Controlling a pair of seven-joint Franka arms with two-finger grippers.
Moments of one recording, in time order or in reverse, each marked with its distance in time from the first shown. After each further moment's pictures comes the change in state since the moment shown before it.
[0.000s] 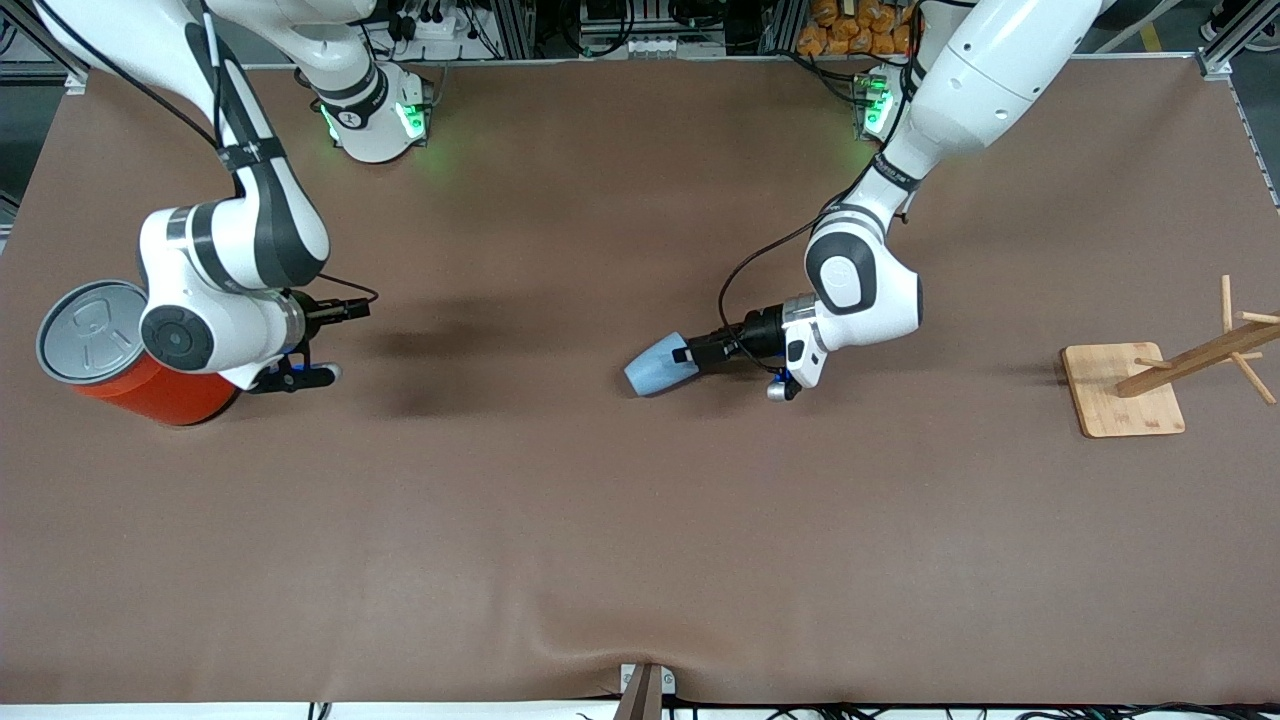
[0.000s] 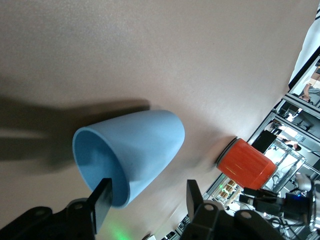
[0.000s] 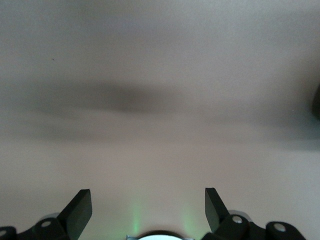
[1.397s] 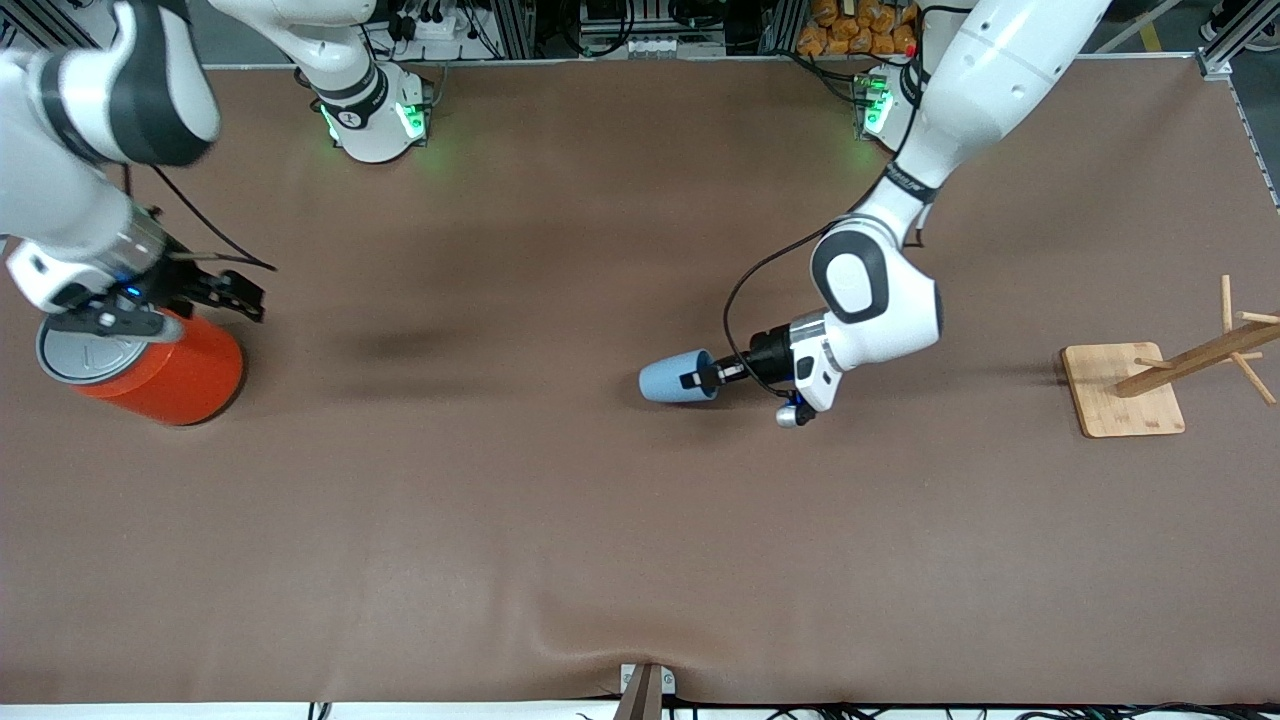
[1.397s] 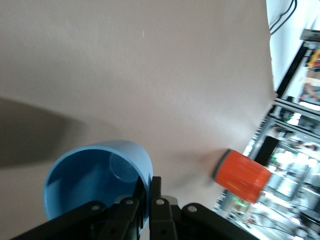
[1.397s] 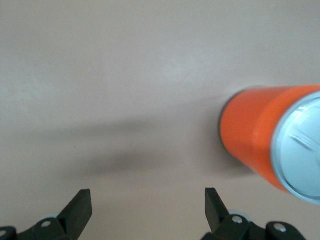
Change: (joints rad) left arm 0.002 -0.087 0.040 0.106 0.303 0.053 -0.178; right arm -0.122 -0.336 -0.020 0.057 0.001 0.069 0.063
